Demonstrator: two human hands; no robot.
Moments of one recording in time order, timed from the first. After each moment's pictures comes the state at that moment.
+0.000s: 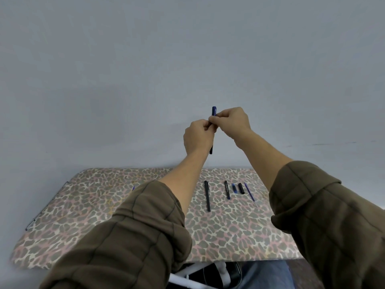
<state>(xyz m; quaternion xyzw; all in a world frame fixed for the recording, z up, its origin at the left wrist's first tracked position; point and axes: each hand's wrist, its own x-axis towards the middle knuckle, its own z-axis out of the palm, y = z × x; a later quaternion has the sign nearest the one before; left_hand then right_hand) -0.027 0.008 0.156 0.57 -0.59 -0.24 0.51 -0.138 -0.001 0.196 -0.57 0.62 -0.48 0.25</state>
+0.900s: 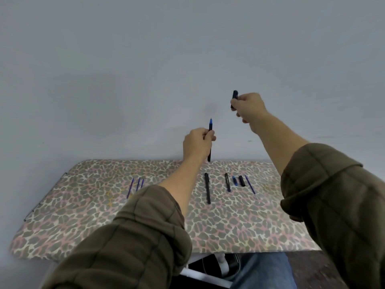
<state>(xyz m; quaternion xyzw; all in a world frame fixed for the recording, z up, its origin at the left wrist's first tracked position) -0.015 0.007 0.109 0.57 -0.62 -0.30 0.46 -0.174 -0.015 0.209 -0.54 0.66 -0.45 0.26</state>
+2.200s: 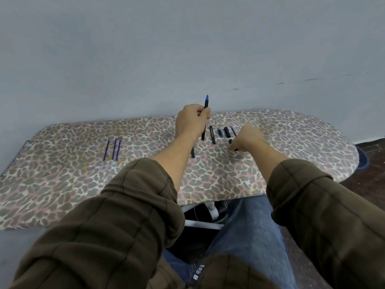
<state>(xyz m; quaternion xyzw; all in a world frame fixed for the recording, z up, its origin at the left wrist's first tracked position) -0.054 0.017 0.022 0.58 -0.65 -0.31 0.39 -0.231 0.055 0.008 -0.50 0.83 -0.05 0.23</state>
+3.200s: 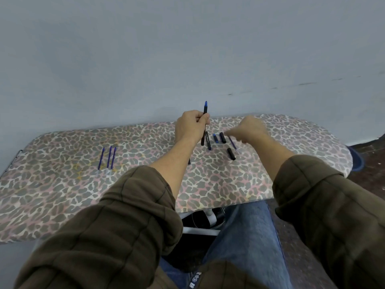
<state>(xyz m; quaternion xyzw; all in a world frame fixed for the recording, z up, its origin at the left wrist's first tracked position) -0.066 0.015 0.026 0.57 -0.65 -0.32 0.39 -0.246 0.043 0.042 -0.49 0.83 -0.16 0.22</state>
